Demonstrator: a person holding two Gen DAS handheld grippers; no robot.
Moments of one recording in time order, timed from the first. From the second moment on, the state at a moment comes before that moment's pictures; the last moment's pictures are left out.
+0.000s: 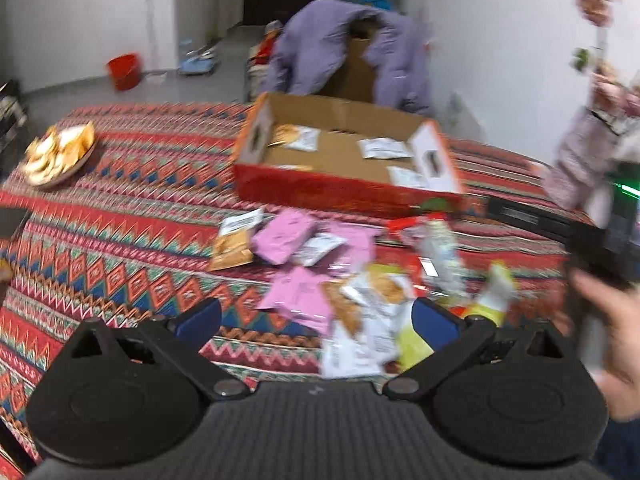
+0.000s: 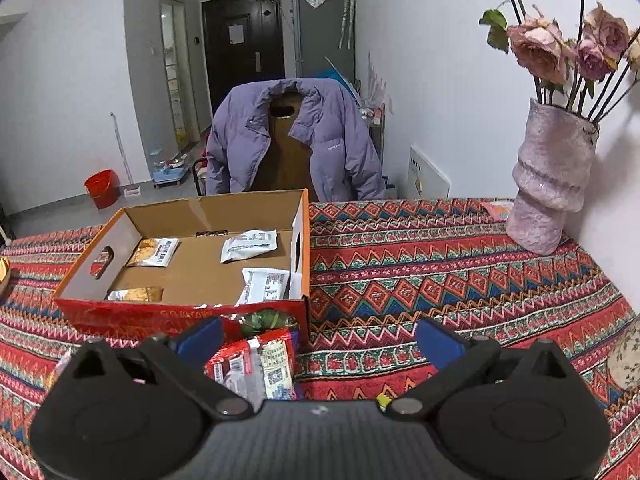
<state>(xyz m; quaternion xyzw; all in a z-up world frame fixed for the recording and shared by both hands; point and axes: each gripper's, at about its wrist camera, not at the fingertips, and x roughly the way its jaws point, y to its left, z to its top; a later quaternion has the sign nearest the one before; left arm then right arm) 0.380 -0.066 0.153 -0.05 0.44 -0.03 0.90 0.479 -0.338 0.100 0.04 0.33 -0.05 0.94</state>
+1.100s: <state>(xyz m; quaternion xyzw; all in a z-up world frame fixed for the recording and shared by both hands) 0.372 -0.048 0.034 0.03 0.30 -0.15 0.94 0.424 -0.285 0.015 0.26 0.34 0.17 0.89</state>
